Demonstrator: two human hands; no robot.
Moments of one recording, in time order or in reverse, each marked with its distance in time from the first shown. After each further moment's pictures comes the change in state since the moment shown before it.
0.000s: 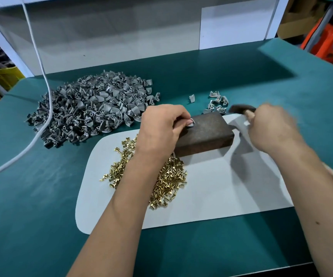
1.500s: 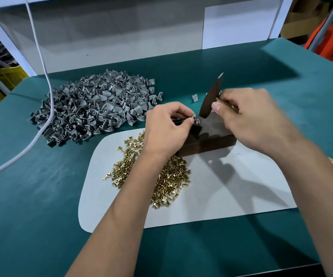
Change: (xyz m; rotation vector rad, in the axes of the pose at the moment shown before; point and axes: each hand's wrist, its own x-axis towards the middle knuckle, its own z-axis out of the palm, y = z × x) left_hand -0.001 0.006 0.008 -0.254 0.035 -0.344; right_hand -0.029 -0.038 -0.024 0.407 0.051 -0.468
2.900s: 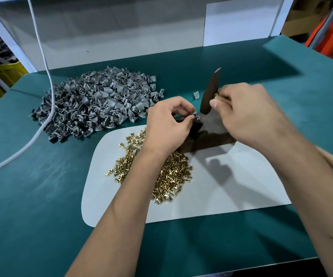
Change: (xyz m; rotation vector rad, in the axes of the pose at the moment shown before) left_hand 0.000 -0.001 -0.005 -0.007 -0.037 0.010; right_hand 0.001 -0.018 0.002 -0.165 -0.007 0.093
